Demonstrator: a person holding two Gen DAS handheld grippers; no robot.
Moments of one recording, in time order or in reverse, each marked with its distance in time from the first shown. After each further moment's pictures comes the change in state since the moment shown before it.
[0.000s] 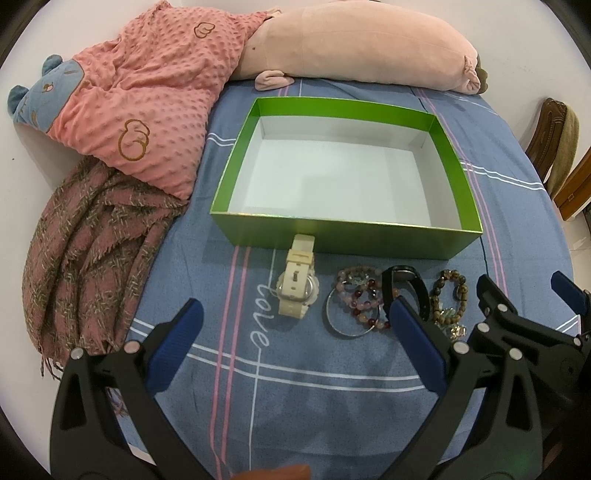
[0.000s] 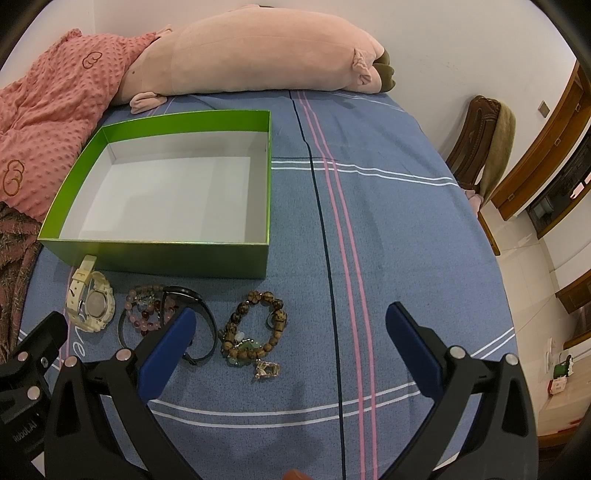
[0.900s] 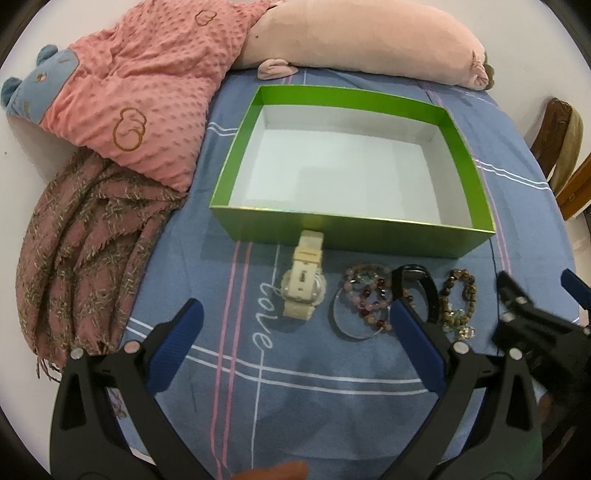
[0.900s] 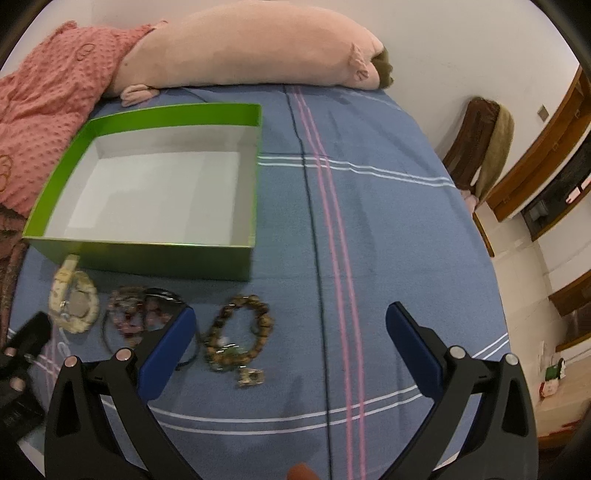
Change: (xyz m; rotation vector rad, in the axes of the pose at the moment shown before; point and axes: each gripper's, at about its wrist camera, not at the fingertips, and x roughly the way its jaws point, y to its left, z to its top) left arm 0.021 0.010 0.000 -0.015 0.046 -0.006; right arm 0.022 -0.017 0.002 0.003 0.038 -0.027
